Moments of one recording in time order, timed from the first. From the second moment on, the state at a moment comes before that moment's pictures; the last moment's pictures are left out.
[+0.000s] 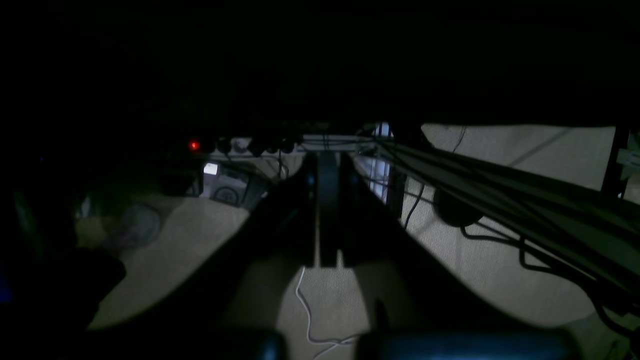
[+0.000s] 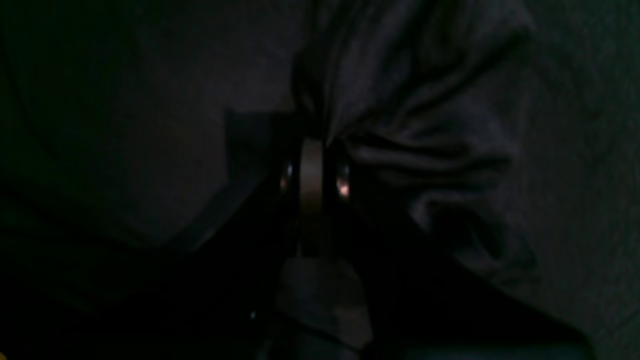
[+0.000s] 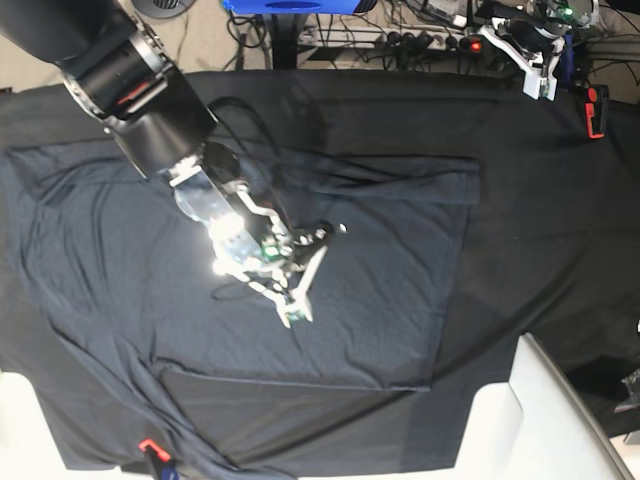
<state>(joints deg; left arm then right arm) 29.8 -6.8 -37.6 76.2 -8.5 -41.1 28.6 20.7 -3.3 -35.4 53.9 16.6 -9.0 -41.4</state>
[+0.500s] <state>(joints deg) 29.7 -6.8 -37.6 76.2 -8.5 -41.1 28.6 24.1 -5.0 -35.2 55.7 16.9 -8.8 -39.2</state>
